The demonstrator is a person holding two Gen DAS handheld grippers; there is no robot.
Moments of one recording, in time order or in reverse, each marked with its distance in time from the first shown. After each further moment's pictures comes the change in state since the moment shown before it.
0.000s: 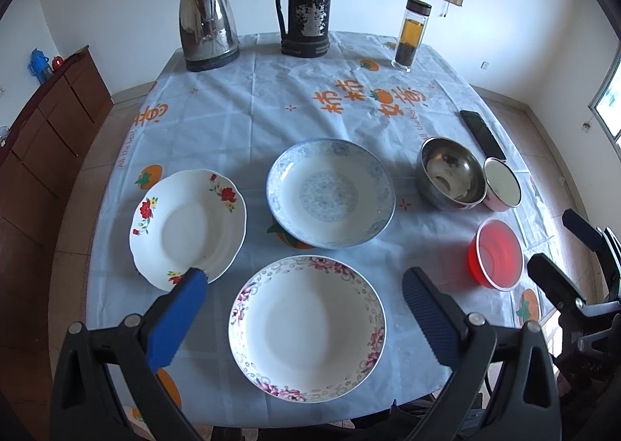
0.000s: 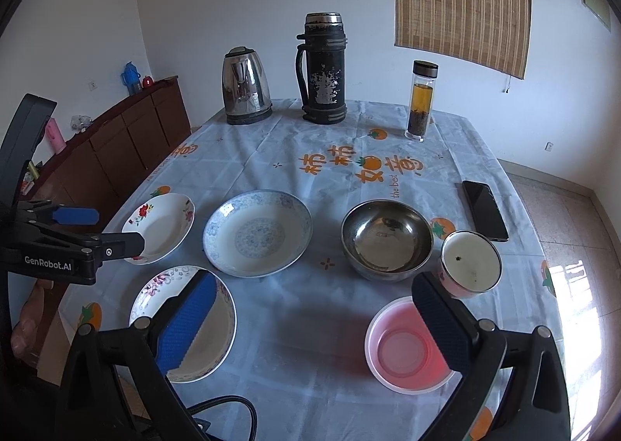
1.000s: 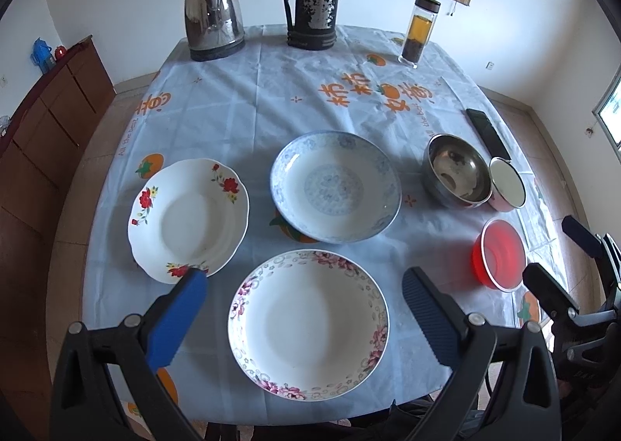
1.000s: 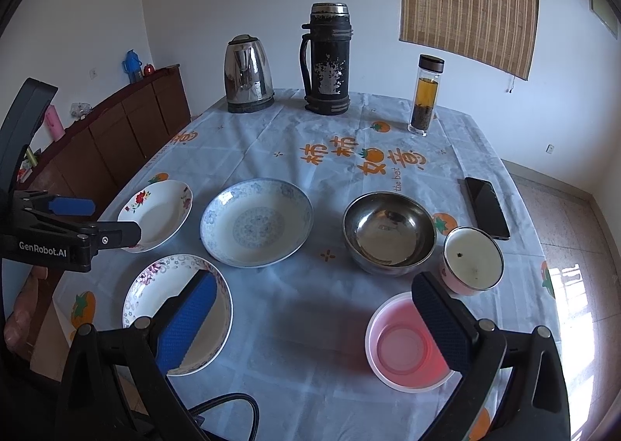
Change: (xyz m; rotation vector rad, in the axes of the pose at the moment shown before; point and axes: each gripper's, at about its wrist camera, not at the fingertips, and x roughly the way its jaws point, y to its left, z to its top) left arm 0.006 0.004 -0.002 -0.026 0.026 0.004; right arm 0.008 0.003 -0.004 -0.026 0.034 -0.007
